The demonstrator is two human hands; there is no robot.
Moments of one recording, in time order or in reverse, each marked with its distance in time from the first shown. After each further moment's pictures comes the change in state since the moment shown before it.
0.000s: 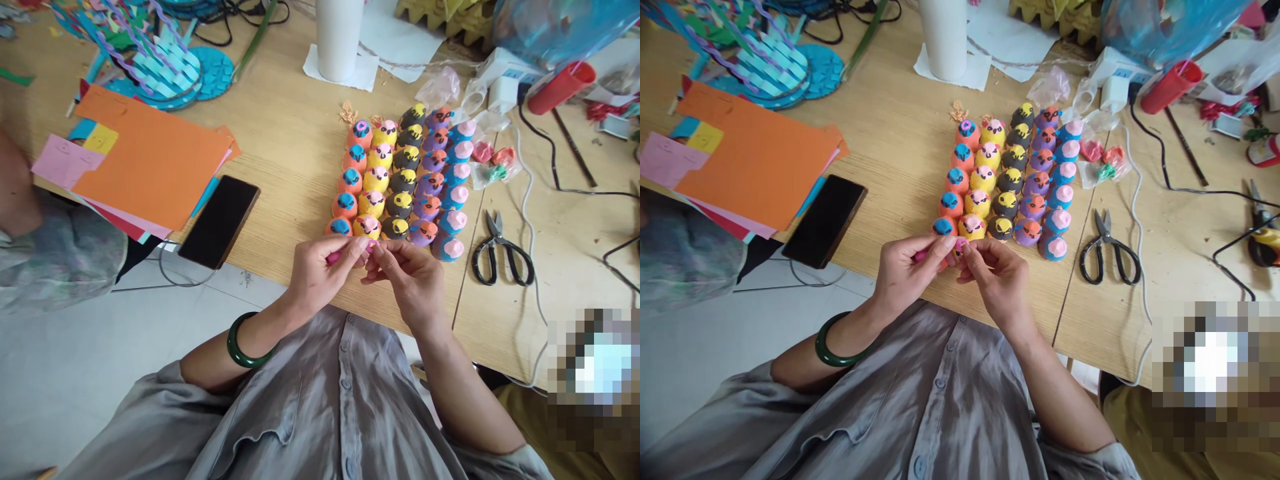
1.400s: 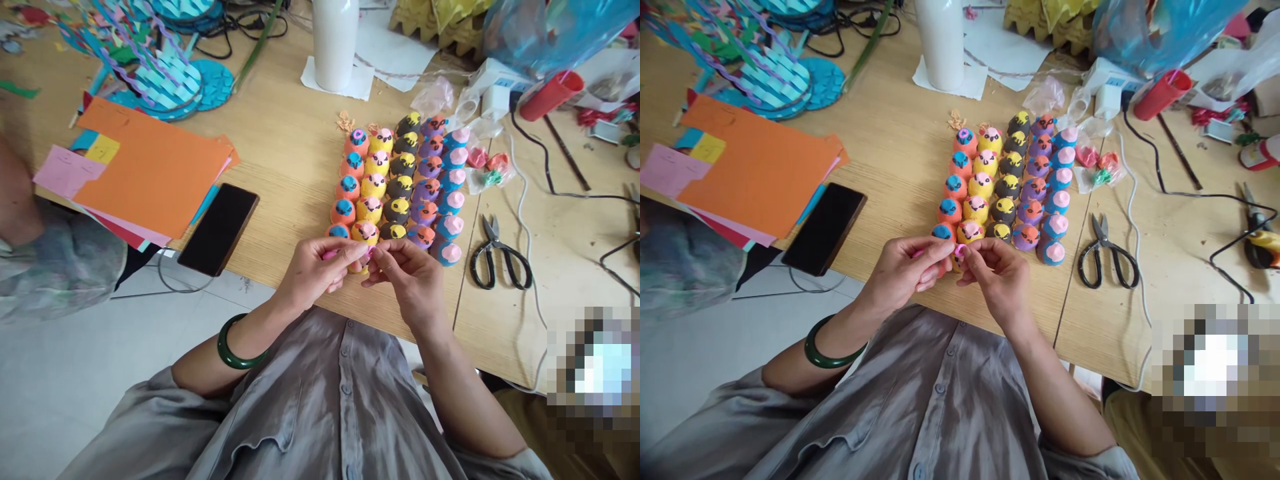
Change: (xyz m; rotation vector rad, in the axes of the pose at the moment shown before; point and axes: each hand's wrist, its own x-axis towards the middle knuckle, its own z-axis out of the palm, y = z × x) left_hand 0.012 0.001 -0.008 -0.476 -0.160 -0.406; right_hand 0.007 -0.001 -0.003 0.045 -0.020 0.020
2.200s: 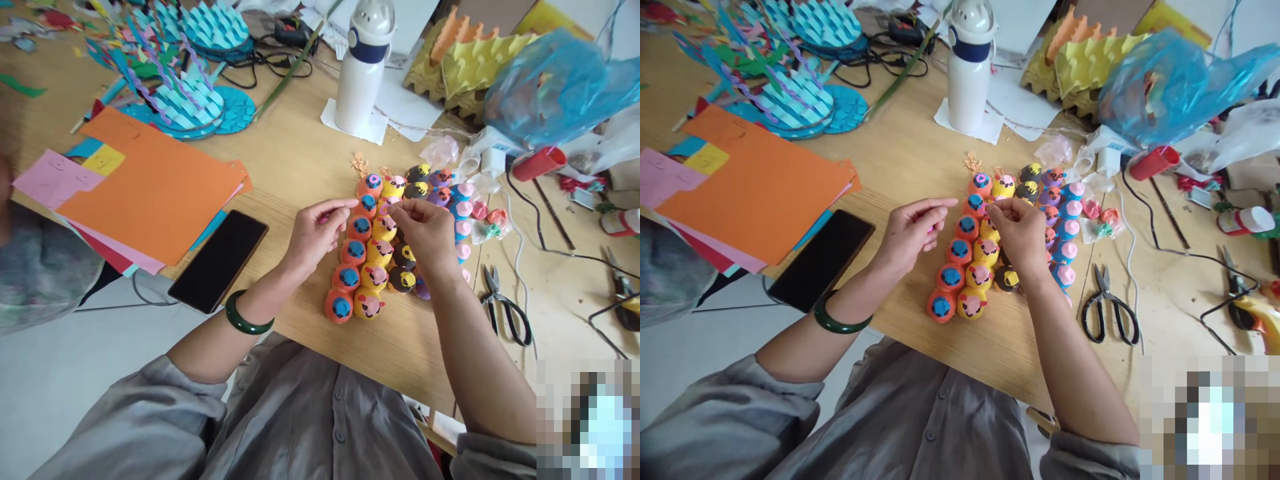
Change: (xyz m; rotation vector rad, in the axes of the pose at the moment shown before) left_hand 0.099 0.035 -0.034 -0.008 0.200 0.268; right_hand 0.139 -0.041 0.002 -0.506 0.172 -0.300
